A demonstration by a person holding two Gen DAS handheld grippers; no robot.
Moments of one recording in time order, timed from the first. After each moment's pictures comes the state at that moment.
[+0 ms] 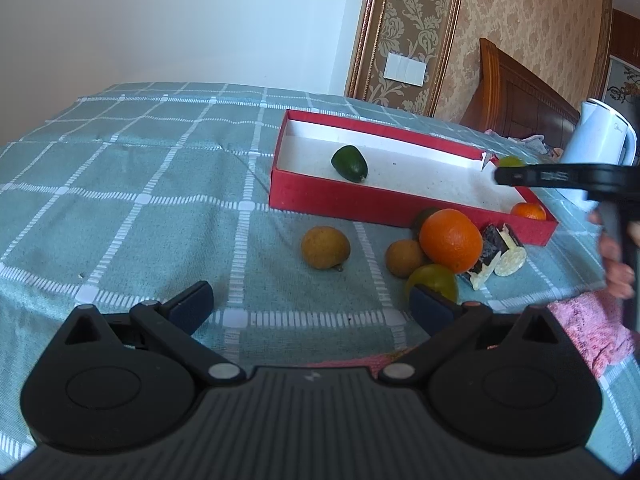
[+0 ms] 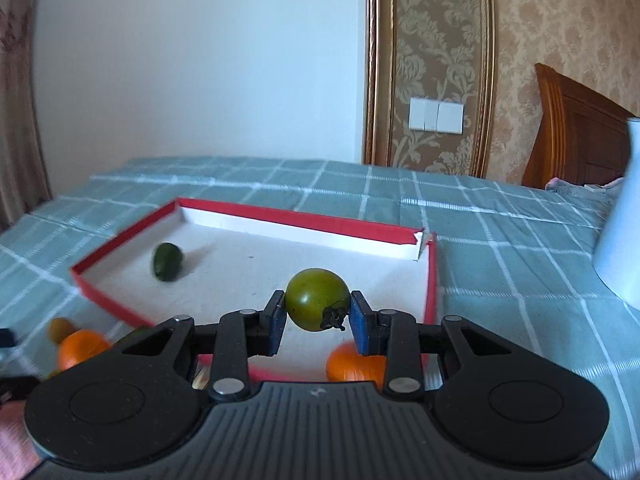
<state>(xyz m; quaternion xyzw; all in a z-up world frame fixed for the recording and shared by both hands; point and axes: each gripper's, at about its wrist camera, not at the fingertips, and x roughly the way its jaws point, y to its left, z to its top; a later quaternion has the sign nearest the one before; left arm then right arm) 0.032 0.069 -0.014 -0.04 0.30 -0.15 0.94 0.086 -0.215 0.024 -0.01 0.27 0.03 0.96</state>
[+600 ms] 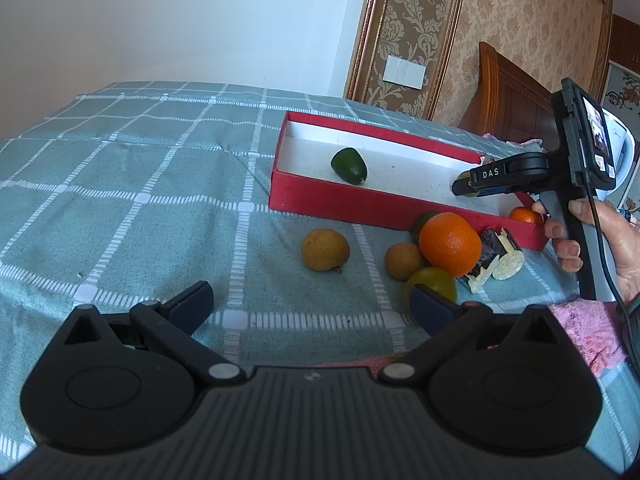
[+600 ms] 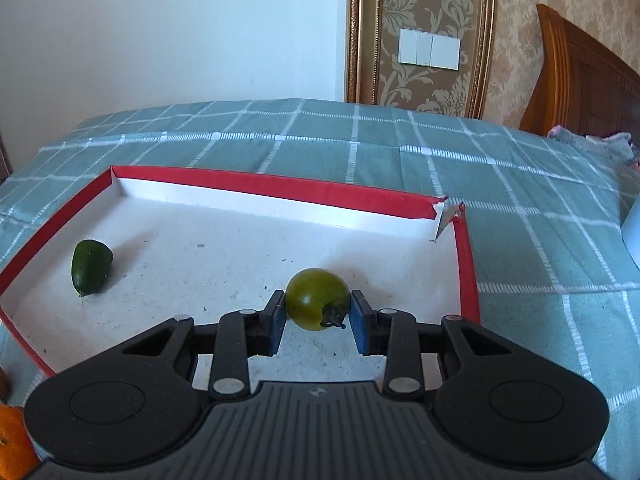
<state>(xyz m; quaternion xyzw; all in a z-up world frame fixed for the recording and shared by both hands) 0.031 0.072 -0.015 -0.04 0.30 -0.15 0.94 0.156 -0.215 -0.003 0.00 0.35 0.00 0.94</state>
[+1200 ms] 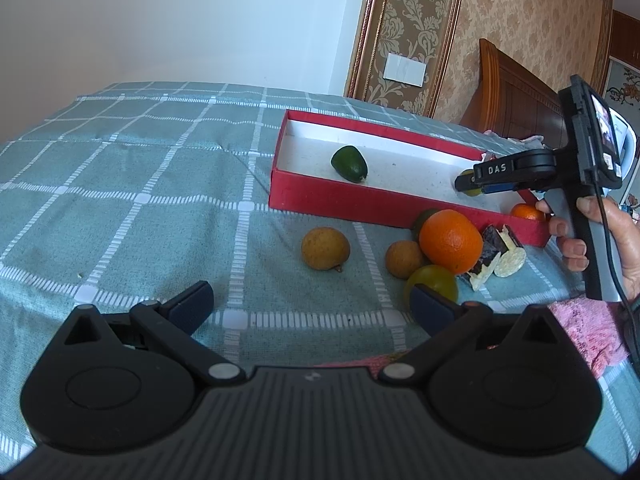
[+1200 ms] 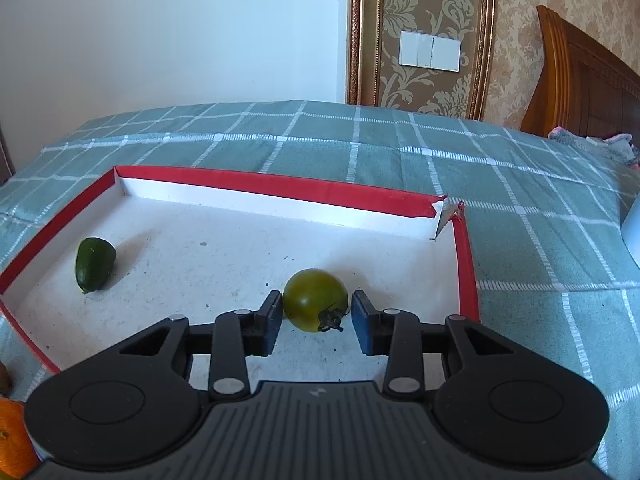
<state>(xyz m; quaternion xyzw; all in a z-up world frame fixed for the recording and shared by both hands) 0.032 0.071 -0.015 -0.04 0.30 -0.15 0.94 0.151 -0.218 -0.001 0.01 0.35 0.00 0.94</state>
